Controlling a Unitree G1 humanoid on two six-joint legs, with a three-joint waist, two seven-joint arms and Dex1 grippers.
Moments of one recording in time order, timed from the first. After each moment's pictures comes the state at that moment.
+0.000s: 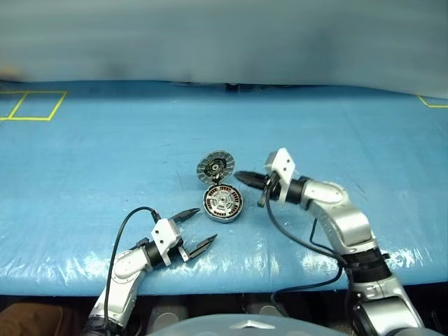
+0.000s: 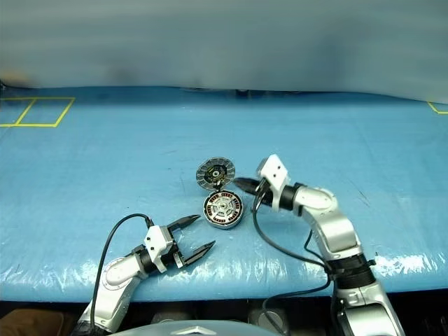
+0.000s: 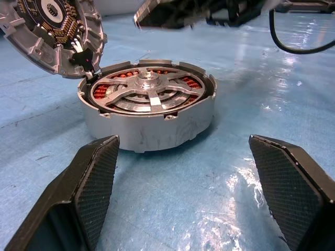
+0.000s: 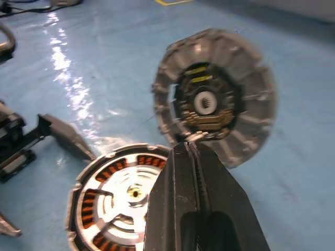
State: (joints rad) left arm 0.16 0.32 -0.20 0.13 -0.20 -0.41 -0.83; right arm -0.32 -0.45 0.11 -0.11 0.28 0.35 0.84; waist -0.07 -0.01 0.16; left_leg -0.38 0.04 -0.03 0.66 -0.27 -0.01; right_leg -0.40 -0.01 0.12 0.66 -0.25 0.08
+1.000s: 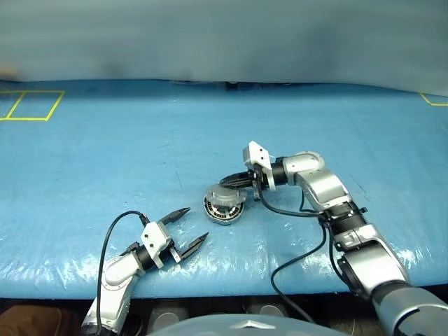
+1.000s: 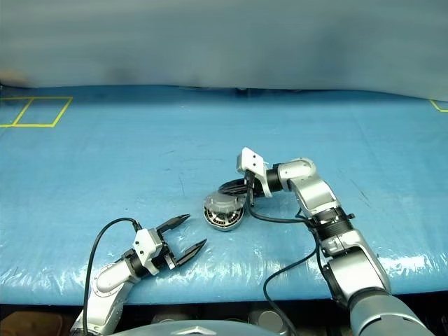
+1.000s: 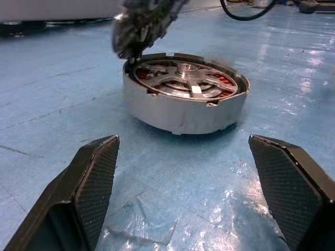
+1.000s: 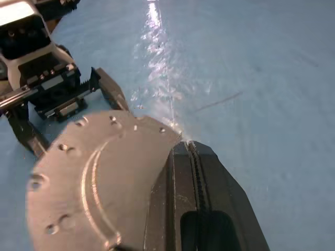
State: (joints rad) left arm 0.20 0.33 -0.14 0.13 -0.22 -0.47 -0.82; right arm -0.63 -0.44 0.31 0.30 0.20 0.24 1.29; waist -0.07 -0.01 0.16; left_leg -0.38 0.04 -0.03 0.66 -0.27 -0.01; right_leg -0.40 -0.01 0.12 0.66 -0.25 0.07
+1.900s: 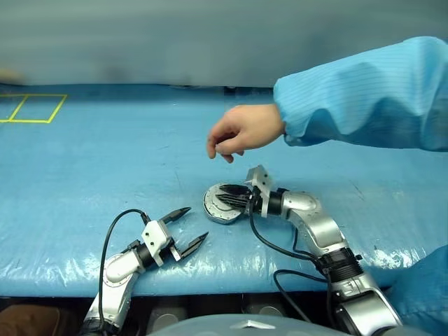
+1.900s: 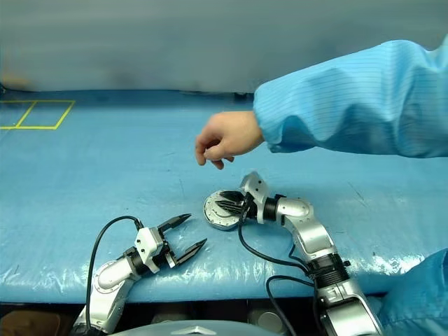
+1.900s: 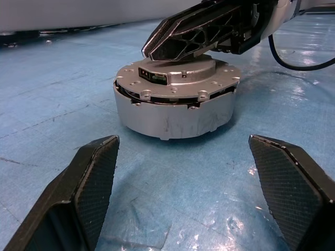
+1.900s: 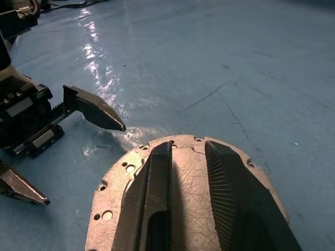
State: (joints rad) left arm 0.16 0.32 -0.13 0.20 -0.22 -0.50 -0.85; right arm -0.29 -0.31 0.21 0.10 0.23 0.20 0.93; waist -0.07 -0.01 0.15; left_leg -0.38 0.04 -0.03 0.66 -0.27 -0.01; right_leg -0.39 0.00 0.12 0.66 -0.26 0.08
